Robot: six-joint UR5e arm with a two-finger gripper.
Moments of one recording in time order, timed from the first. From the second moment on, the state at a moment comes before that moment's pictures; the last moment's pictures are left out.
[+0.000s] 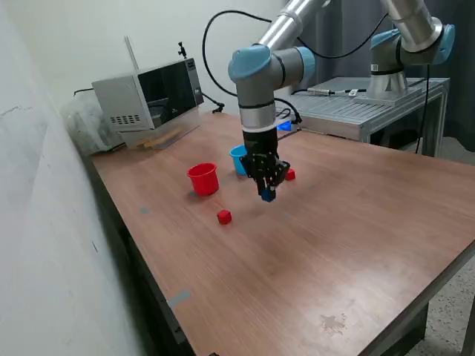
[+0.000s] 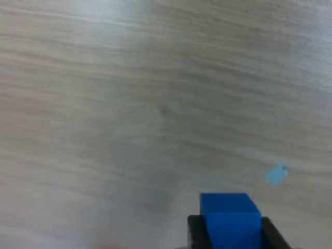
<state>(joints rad) 0.08 -0.71 1.17 -2.10 -1.61 3.02</state>
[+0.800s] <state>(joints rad) -0.16 -0.97 1.37 -1.88 -1.79 3.18</state>
